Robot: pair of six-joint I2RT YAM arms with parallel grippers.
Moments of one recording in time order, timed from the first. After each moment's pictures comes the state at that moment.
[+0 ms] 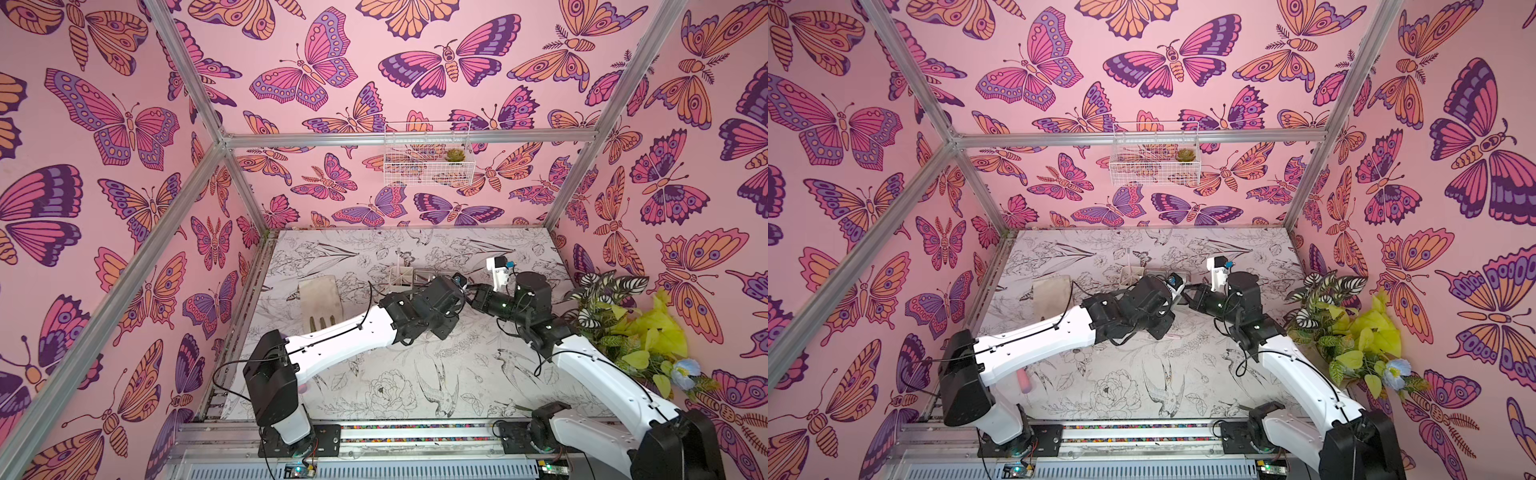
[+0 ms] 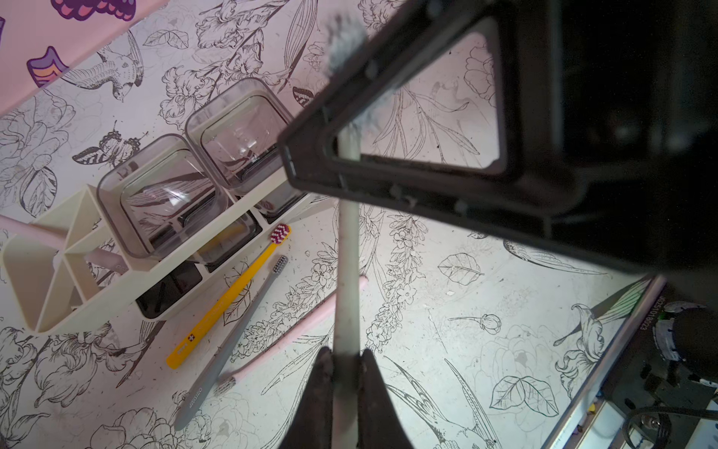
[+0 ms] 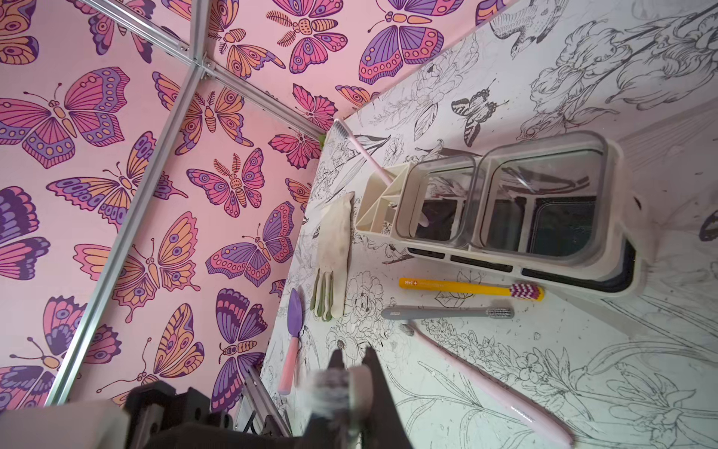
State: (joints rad) left arm -1.05 1.65 1.42 -0.61 -0.18 -0.19; right arm 0.34 1.07 0.70 0.01 -0.50 0.79
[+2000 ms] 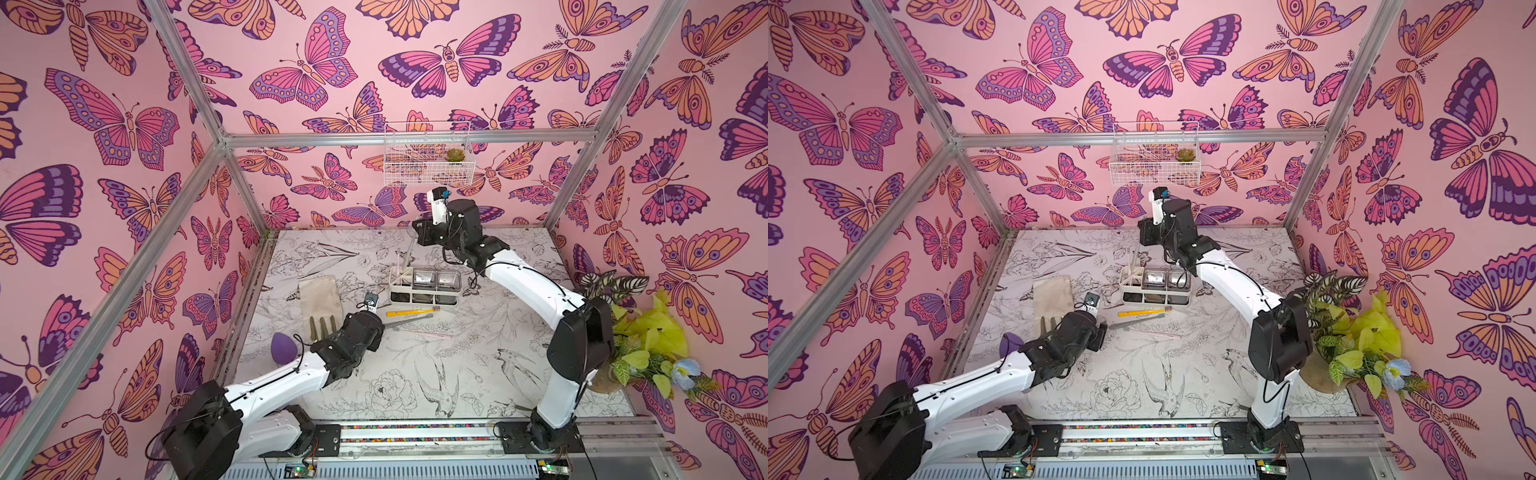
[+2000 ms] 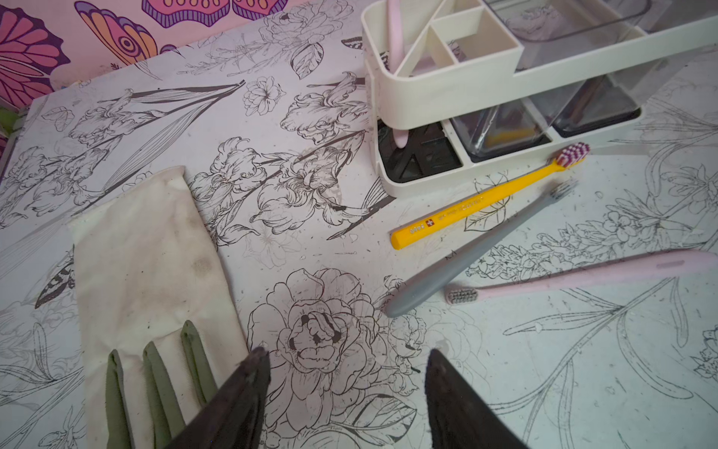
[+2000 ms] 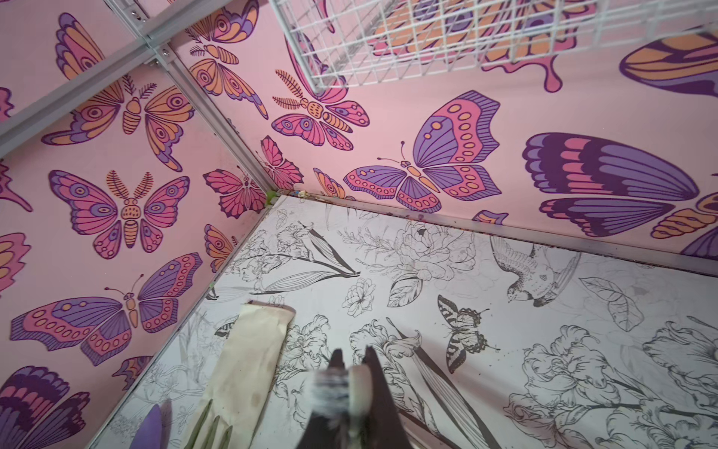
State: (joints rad) left arm -0.76 1.16 0.56 -0.12 -0.44 -0.21; right arm 0.52 1.83 1.64 -0.15 -0.13 0.34
